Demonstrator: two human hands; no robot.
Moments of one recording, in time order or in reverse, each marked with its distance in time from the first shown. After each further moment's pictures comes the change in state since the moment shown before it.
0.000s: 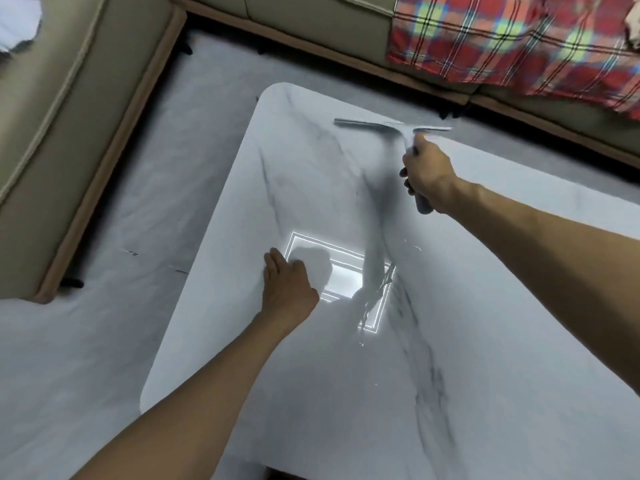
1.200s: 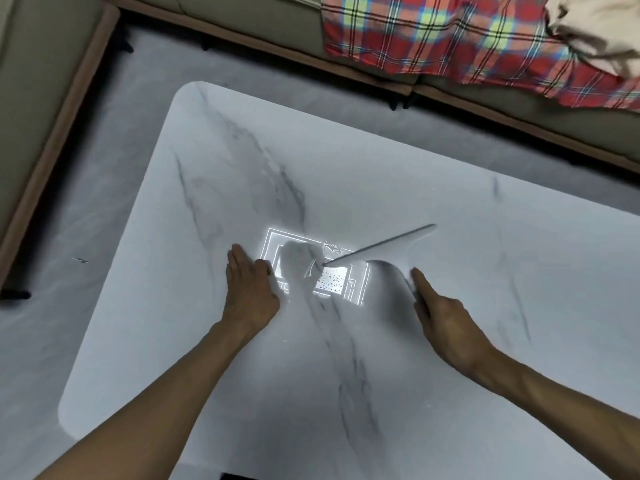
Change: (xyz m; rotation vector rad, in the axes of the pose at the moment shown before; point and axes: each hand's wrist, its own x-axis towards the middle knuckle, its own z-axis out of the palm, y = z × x) left_hand -0.015 0.070 0.046 0.073 0.098 0.115; right_hand -0.169 0.204 -0.110 -0.445 -0.252 -0.080
